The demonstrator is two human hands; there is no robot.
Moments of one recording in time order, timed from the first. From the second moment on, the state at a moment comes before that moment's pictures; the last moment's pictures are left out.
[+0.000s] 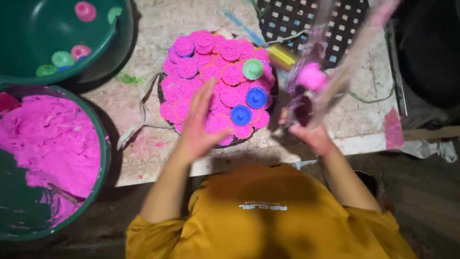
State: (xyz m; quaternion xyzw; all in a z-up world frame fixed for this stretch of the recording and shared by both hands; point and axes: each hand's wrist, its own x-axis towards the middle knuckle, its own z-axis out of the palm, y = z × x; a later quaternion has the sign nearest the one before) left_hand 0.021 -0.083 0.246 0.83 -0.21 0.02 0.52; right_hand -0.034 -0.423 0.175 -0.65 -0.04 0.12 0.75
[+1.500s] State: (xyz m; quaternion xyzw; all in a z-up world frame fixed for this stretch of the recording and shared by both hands) left_hand -0.047 -0.020 0.130 0.45 0.16 -0.11 0.87; right_hand -0.003 -0.401 0.222 -0.93 -0.33 0.16 0.05
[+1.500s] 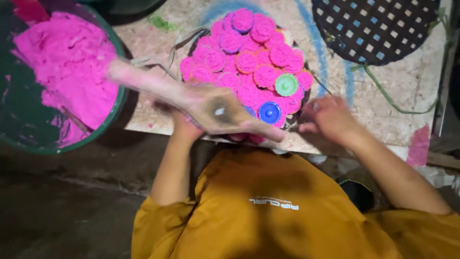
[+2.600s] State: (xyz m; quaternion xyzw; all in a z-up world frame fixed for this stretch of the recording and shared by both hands) left_hand 0.025 -0.093 0.154 0.02 -0.13 0.03 0.99; right_hand 0.016 -0.383 0.247 -0.80 -0.09 0.53 0.28
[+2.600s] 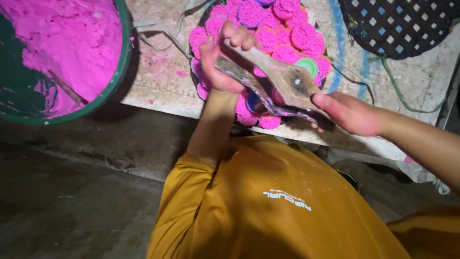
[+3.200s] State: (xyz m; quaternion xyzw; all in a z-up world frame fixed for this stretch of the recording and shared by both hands) left_hand 0.033 -0.104 0.151 0.03 -0.12 0.03 0.99; right_hand 0.009 -0.388 0.242 -0.85 -0.10 0.44 0.27
